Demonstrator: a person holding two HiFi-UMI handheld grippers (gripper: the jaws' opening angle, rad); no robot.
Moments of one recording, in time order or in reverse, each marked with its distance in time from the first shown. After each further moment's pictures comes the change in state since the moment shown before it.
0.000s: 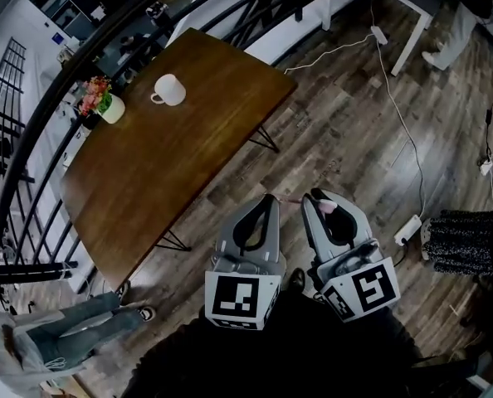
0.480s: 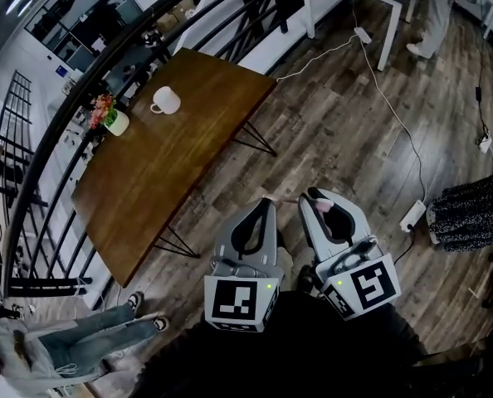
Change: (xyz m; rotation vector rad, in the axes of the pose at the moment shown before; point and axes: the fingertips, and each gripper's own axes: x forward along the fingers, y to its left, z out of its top) left arm -0.088 -0.085 0.001 0.101 -0.047 -0.035; right arm -0.119 0.030 0.016 0.005 -0.108 -0.039
